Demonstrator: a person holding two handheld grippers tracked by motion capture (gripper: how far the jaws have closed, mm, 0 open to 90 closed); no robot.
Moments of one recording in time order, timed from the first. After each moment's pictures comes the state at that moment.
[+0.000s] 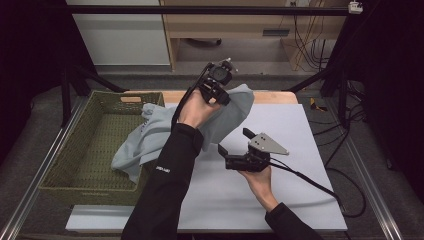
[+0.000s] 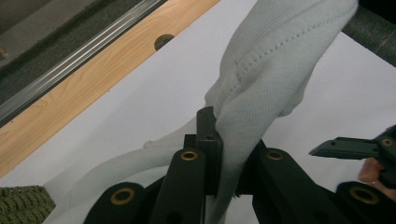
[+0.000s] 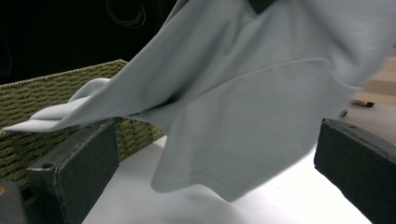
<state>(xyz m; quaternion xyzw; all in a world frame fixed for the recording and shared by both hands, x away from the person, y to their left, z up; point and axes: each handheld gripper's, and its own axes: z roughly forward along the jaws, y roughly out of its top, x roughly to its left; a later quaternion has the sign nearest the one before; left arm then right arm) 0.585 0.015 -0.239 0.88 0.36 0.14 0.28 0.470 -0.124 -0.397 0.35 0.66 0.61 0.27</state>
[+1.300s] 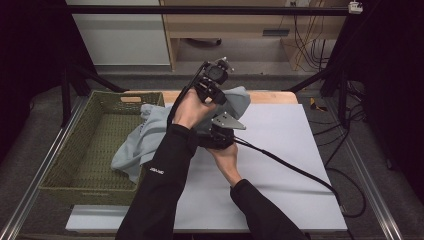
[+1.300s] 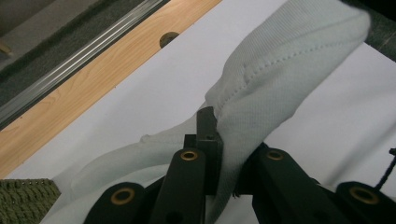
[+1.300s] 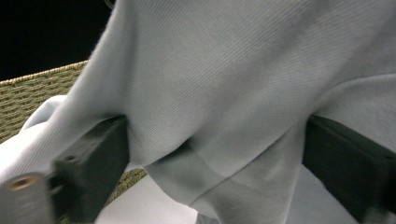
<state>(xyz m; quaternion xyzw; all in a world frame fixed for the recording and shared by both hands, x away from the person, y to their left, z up) 0.582 0.026 -0.235 0.88 0.36 0.14 0.28 0.543 -0.042 -0.404 0.35 0.67 0.60 0.26</state>
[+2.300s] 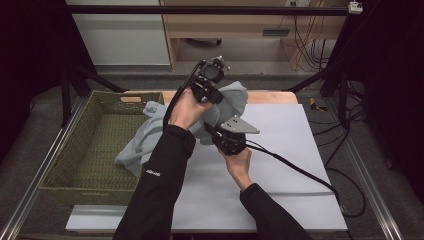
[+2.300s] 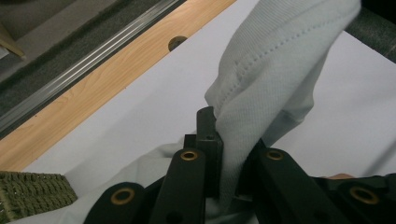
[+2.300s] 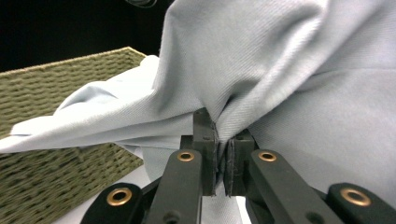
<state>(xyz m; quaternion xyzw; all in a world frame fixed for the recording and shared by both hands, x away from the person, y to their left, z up) 0.575 0.033 -0.227 0.87 0.36 0.16 0.29 0.508 -0.075 -0.381 0.33 0.70 0.59 0.25</state>
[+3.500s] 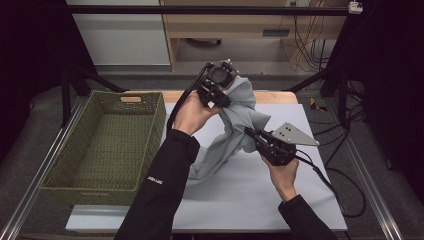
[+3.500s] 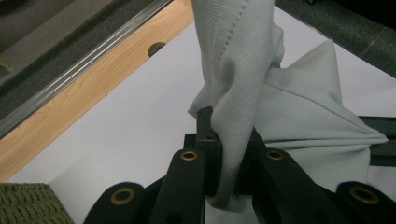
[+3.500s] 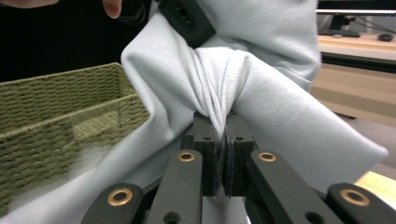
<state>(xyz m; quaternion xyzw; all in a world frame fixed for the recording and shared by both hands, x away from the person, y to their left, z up) 0.552 0.016 -0.218 0.89 0.33 0.15 0.29 0.456 -0.176 -0.345 0.32 0.68 0.59 0.30</state>
